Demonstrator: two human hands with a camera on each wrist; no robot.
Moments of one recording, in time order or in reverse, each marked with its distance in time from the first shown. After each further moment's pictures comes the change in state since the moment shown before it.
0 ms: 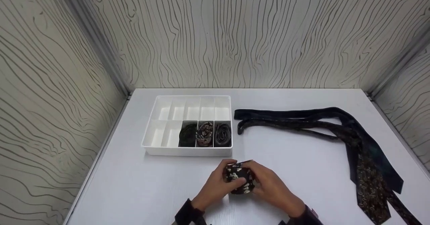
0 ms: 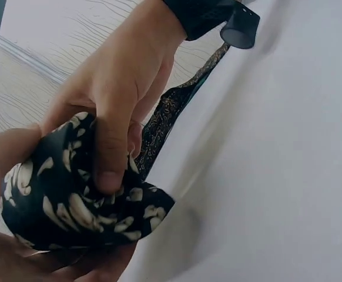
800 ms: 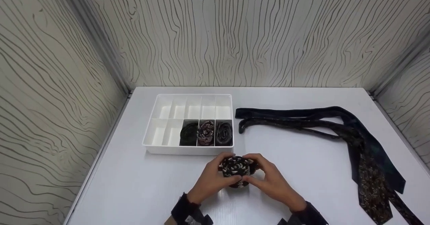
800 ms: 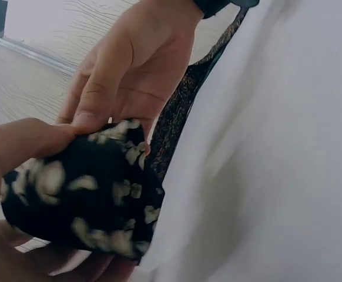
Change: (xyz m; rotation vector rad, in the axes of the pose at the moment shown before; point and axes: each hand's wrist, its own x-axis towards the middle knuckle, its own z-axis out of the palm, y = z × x) left_hand 0.005 0.009 -0.020 0.066 0.017 0.095; right_hand 0.010 0.005 -0.004 0.365 -0.002 0.210
